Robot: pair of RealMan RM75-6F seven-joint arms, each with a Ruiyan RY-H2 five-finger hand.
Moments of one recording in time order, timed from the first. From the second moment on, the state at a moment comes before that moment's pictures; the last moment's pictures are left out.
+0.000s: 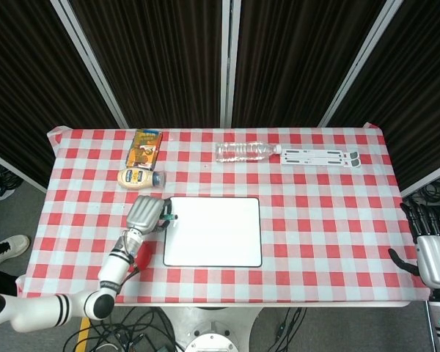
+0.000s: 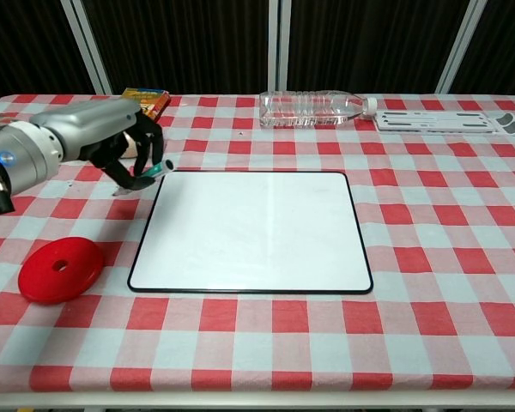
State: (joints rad) left arm -0.73 -1.65 -0.18 -1.49 0.98 1.04 0.40; right arm 0.09 -1.07 0.09 -1.59 -1.48 1.48 0.01
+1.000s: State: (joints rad) left arm -0.81 -1.72 -0.18 -1.43 1.09 0.89 0.37; right arm 0.09 -1.09 0.08 -1.59 -1.50 1.48 0.03
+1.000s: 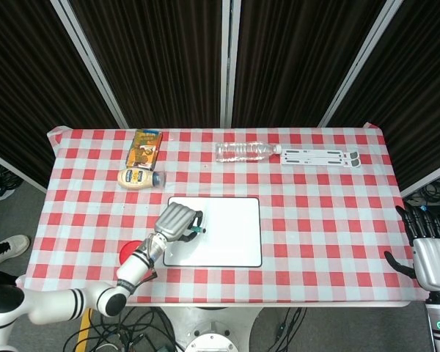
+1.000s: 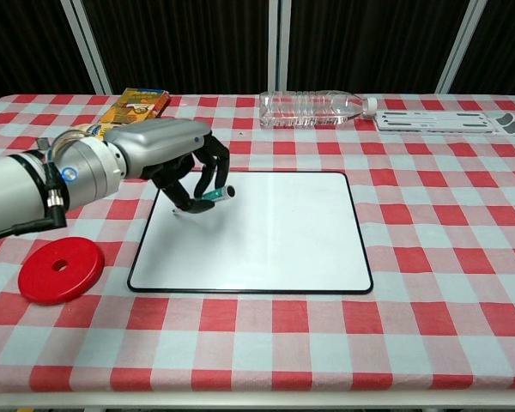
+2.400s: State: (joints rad) left arm -0.90 -1.70 -0.16 -1.54 0.83 0.92 0.55; right arm 0.08 -1.08 0.08 -1.56 -1.50 1.48 0.07
